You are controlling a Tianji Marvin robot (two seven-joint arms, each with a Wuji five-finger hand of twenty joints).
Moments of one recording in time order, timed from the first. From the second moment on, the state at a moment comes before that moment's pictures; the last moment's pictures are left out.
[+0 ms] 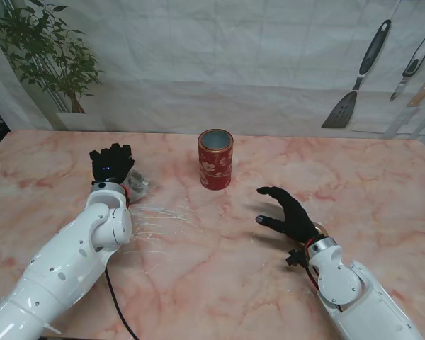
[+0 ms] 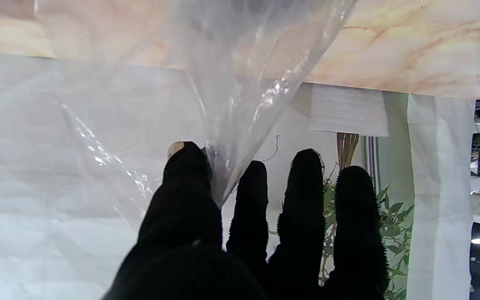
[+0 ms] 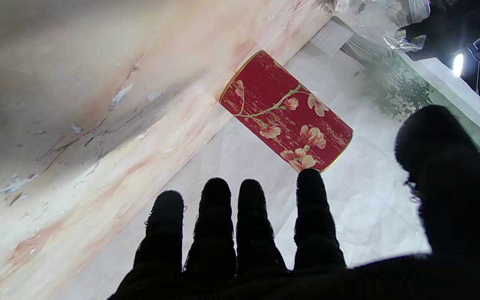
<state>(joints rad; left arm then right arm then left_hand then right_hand) 1.26 -1.14 -1.01 -1.35 0.92 0.51 0.28 -1.61 -1.15 1.25 -1.36 -0.36 -0.38 -0.15 1.19 -0.15 -0.04 -0.09 0.60 0.09 0.96 0.69 0.57 0.15 0.61 0.56 0.58 0.28 0.64 0.65 0.27 0.37 1.05 0.51 0.30 -0.50 0.75 -0.17 0.19 -0.11 0.52 0.44 0.18 0.07 0.45 0.49 0.21 0.01 0.33 0.34 -0.02 0.05 0.51 0.50</state>
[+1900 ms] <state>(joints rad) 1.40 -1.20 -1.05 -1.57 0.73 0.56 0.37 -1.41 -1.10 1.12 -1.24 0.00 -0.53 0.25 1.01 0.00 -0.06 -0.07 1.00 0.07 1.47 1.09 1.09 0.09 1.18 0.98 1.00 0.35 1.33 1.15 0.29 0.36 1.31 0.94 0.30 -0.50 0.89 -0.17 0.49 -0.13 0.67 0.39 0.18 0.07 0.91 0.76 0.22 0.03 0.71 0.55 -0.01 0.05 0.59 0.56</state>
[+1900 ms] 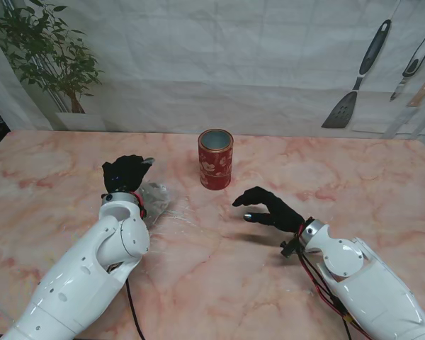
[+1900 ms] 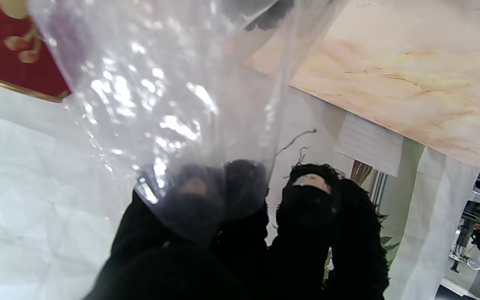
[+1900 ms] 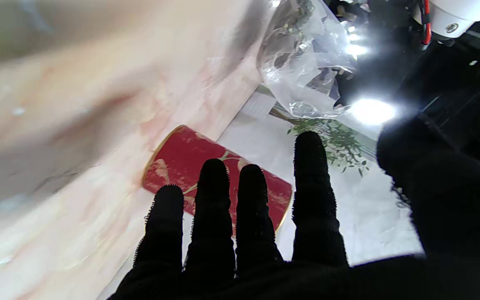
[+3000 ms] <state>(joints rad) 1.57 -1.27 -0.92 -1.73 0.63 0.40 0.60 -1.21 -1.15 0.92 -1.09 0.20 -0.59 0.31 1.00 -0.04 0.01 -0.05 1.03 0.09 1.47 1.07 1.11 0.11 1.19 0.92 1.19 0.30 1.39 0.95 0.50 0.36 1.40 0.87 0.43 -0.50 0.96 -0.22 0.65 -0.25 0.88 0.11 0.19 0.03 1.14 0.98 0.22 0.03 0.93 0.63 -0.01 0.05 0.74 0.58</state>
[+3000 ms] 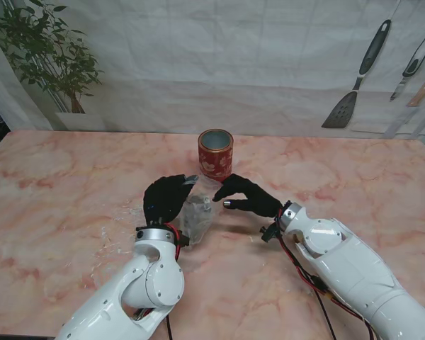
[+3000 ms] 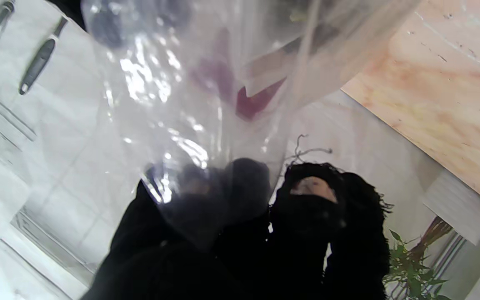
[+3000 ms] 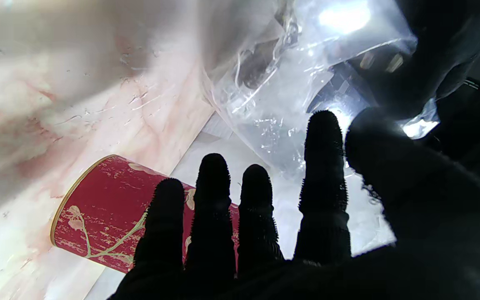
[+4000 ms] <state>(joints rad) 1.55 -1.30 -0.82 -1.66 0.62 0.26 0.72 -1.22 -1.15 0.93 -1.22 0.09 -0.24 0.31 1.00 -0.04 0.01 -0.05 1.03 0.09 1.47 1.07 1.11 0.11 1.19 0.92 1.19 0.29 1.39 0.92 0.51 0.36 1.43 0.84 0.30 -0.72 1.01 -0.20 0.86 -0.04 0.80 0.24 0.37 0.10 1.19 1.04 0.32 0.13 1.05 0.70 0.04 0.16 0.96 0.60</state>
